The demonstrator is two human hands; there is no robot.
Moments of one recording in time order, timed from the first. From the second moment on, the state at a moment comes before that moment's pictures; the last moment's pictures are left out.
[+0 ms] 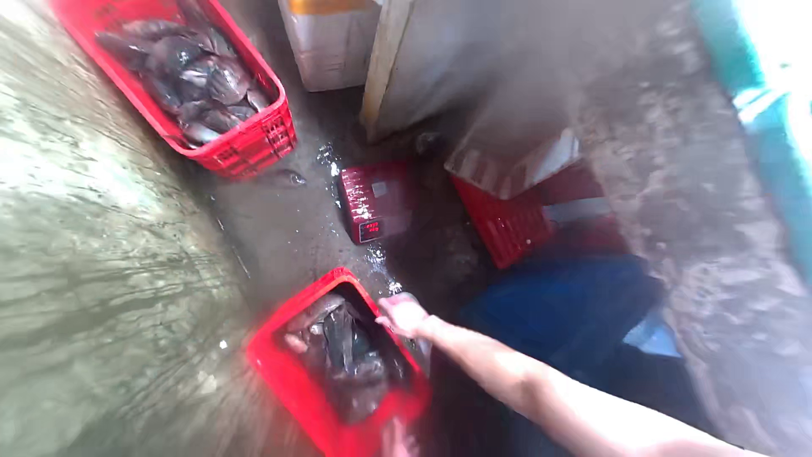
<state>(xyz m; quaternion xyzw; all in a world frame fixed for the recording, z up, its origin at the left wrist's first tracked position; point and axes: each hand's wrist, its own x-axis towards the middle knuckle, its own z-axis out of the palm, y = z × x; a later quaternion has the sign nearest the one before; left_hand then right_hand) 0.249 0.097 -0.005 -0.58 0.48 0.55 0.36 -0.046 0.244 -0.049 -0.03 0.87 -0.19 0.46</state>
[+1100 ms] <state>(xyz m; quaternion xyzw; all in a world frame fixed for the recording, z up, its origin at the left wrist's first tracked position) -0.393 0.140 -0.276 -0.31 0.68 0.59 0.31 -0.360 0.455 -0.314 0.45 0.70 -0.53 0.16</state>
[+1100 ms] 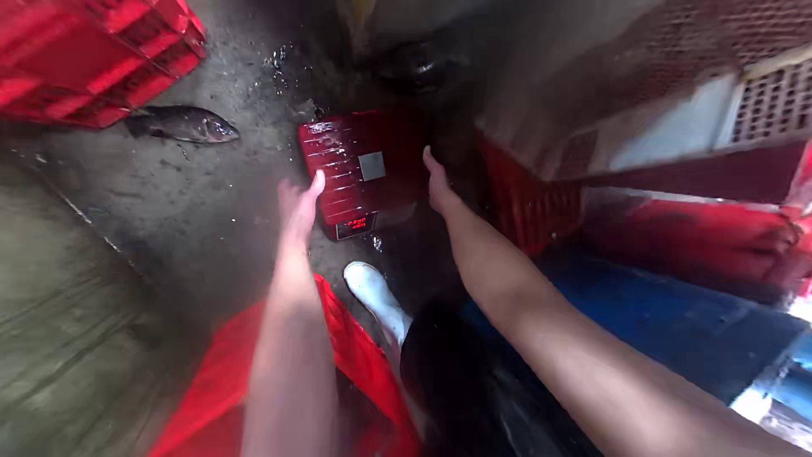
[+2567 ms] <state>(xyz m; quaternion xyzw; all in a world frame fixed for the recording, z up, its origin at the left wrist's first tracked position) -0.091 -0.065 0.431 -0.23 0.72 0.65 -0.14 -0.187 0.226 0.360 0.04 0.56 -0.82 0.14</state>
